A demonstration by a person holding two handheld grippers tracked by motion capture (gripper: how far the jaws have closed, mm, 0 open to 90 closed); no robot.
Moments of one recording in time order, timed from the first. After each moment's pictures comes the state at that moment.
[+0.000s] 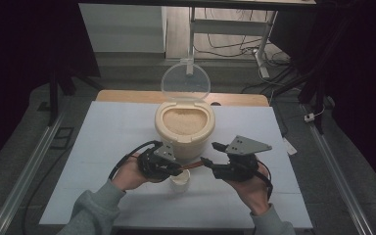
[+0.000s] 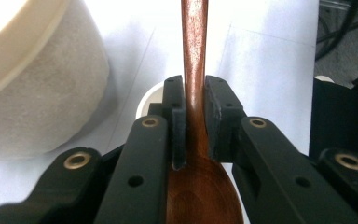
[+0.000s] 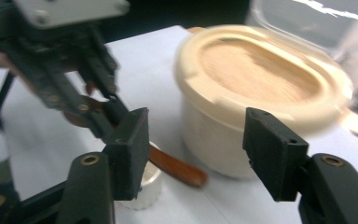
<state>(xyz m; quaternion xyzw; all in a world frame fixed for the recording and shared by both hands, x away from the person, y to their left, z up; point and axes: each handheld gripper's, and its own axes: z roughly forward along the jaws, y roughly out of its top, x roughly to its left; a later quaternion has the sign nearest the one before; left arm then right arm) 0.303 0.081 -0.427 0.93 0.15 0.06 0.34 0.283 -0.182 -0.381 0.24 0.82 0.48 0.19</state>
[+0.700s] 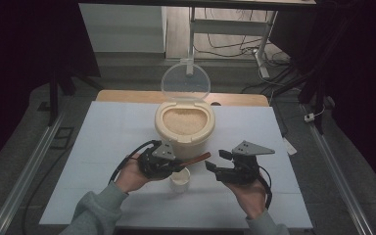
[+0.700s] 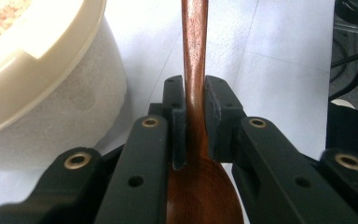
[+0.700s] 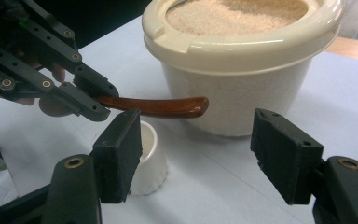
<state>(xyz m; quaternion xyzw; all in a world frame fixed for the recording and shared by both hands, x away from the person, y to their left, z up) 0.299 0.079 -0.426 0.91 0.16 0.09 0.37 0.289 -0.193 -0.415 0.35 0.79 0.48 0.14</state>
